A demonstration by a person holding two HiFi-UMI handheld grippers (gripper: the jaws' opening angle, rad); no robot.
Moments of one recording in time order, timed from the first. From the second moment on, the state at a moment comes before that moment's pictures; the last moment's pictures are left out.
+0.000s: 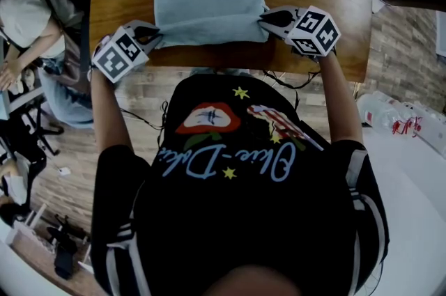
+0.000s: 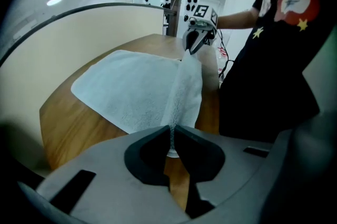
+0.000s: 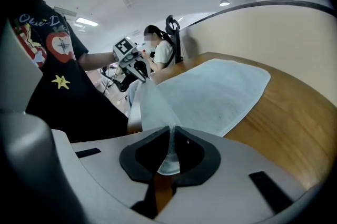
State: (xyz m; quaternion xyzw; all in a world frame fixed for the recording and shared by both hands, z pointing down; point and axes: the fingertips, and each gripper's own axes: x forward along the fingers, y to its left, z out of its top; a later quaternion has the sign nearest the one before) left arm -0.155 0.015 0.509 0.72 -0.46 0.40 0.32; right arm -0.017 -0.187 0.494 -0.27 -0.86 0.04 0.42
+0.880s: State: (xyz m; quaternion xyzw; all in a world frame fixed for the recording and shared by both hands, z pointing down) left arm -0.221 -0.015 0.497 0.61 -0.66 0.35 0.26; right arm -0.047 -0.231 0.493 -0.16 -0.89 -0.09 0.41
